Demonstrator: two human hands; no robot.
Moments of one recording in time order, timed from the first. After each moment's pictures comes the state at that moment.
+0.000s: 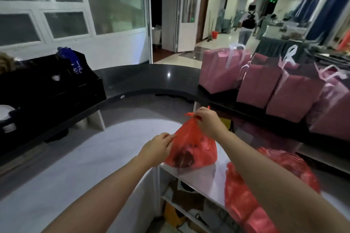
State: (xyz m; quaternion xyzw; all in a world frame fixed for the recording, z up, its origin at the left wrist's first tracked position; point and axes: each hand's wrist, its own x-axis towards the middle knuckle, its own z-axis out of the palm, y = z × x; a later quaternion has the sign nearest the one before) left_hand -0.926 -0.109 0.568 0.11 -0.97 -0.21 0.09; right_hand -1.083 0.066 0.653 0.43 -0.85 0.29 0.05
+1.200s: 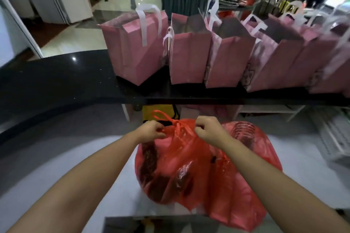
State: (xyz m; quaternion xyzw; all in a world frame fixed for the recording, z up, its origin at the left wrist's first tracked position) left_hand -1.268 -0.067 0.511 -0.16 -0.93 -0.25 -0.20; right_hand -1.213 0.200 0.567 0.18 -0.94 0.30 0.04
